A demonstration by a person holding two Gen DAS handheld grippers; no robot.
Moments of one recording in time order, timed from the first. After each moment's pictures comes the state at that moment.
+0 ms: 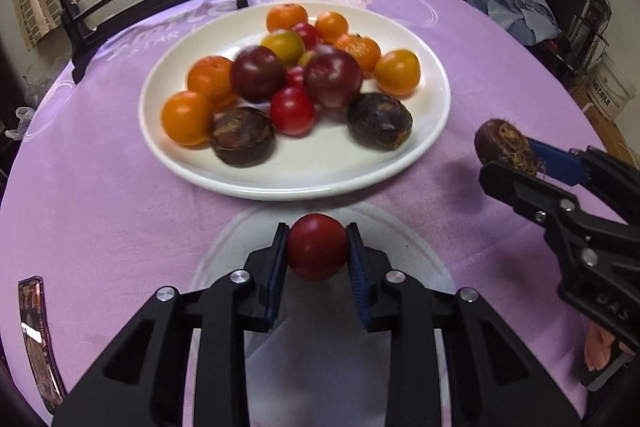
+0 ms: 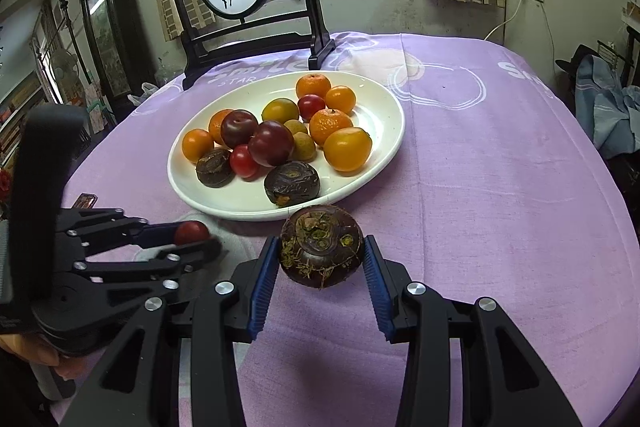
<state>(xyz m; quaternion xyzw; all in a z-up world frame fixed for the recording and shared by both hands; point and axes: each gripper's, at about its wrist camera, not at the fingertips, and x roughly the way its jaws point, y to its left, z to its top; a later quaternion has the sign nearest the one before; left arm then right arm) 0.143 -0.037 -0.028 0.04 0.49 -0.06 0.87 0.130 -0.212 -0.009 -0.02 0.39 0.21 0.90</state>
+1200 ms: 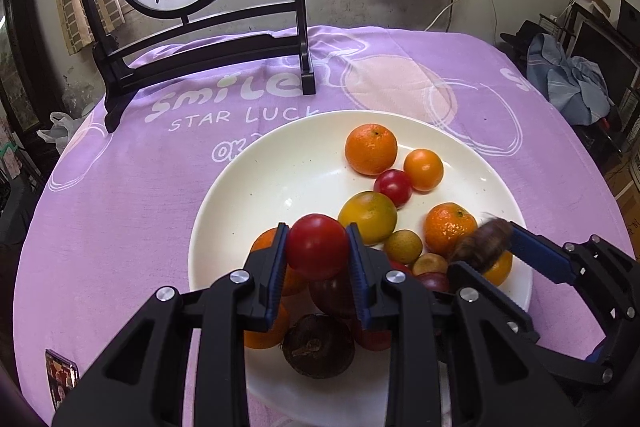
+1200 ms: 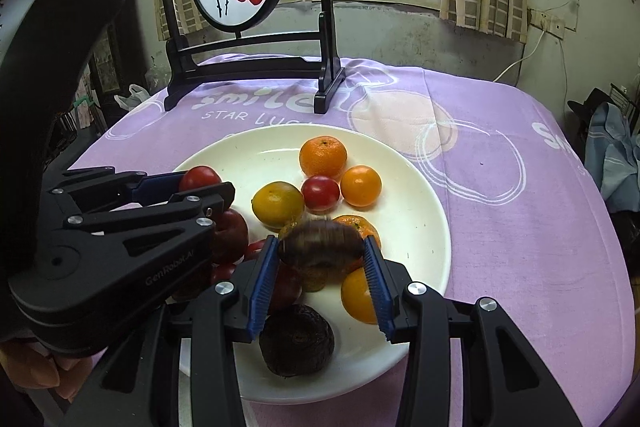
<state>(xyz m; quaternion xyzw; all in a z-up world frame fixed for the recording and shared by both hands) 0.262 -0.013 0.009 0.01 0.43 0.03 0.90 0.227 -0.148 0.005 -0.05 0.37 0.20 0.91</state>
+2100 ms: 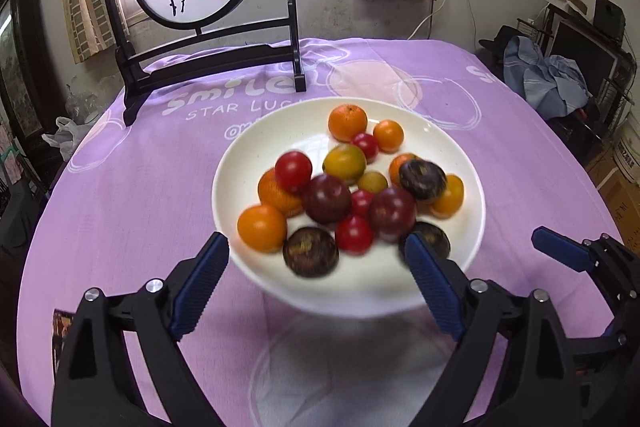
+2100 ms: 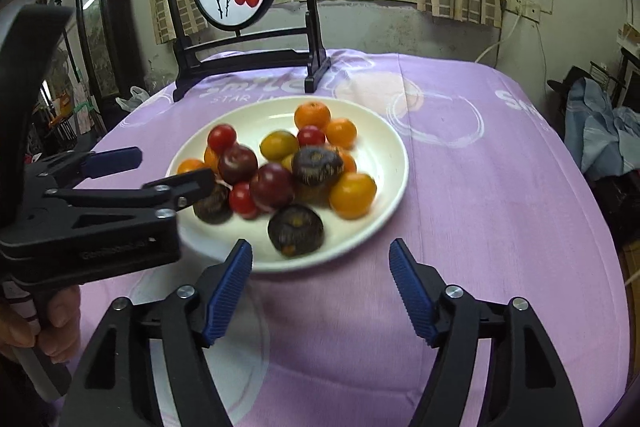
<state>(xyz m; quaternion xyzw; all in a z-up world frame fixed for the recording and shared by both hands) 0.167 -0.017 0.026 0.02 0.40 0.01 0.91 0.141 -0.192 0.006 -0.03 0.39 0.18 0.90</state>
